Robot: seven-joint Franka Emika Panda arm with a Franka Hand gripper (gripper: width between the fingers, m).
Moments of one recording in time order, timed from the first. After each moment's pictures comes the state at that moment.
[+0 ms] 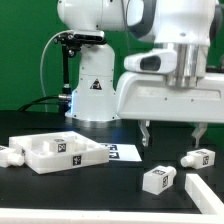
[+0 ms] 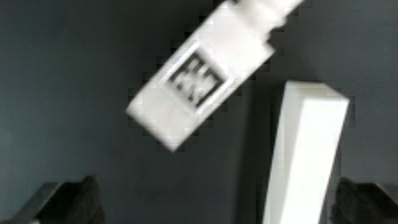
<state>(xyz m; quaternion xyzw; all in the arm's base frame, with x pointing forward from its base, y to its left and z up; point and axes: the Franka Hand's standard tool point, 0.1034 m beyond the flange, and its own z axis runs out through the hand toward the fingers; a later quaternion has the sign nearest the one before) 0.529 0.104 0.077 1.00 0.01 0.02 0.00</state>
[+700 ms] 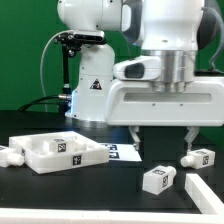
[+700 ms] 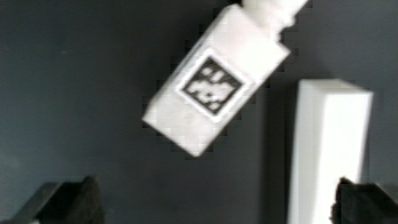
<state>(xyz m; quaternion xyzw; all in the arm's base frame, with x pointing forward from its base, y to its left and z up) 0.541 0.075 0.074 1.00 -0.06 0.00 -0.03</state>
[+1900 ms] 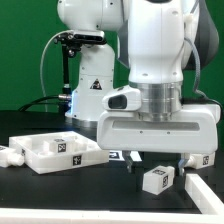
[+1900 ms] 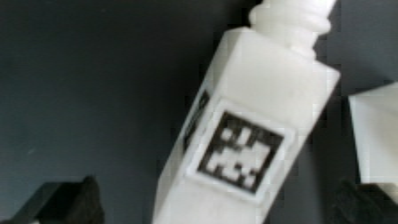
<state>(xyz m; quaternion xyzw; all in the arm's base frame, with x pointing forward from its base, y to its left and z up) 0.523 0.081 0.023 0.99 -0.13 -0.02 -0.05</state>
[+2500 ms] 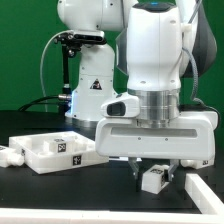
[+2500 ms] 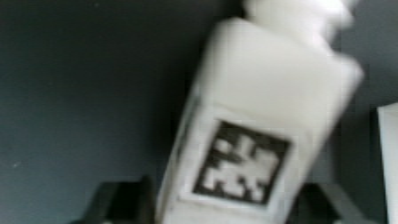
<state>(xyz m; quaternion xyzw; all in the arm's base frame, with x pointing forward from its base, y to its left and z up) 0.524 0.078 0.015 0.99 -0.13 -0.01 -0.05</state>
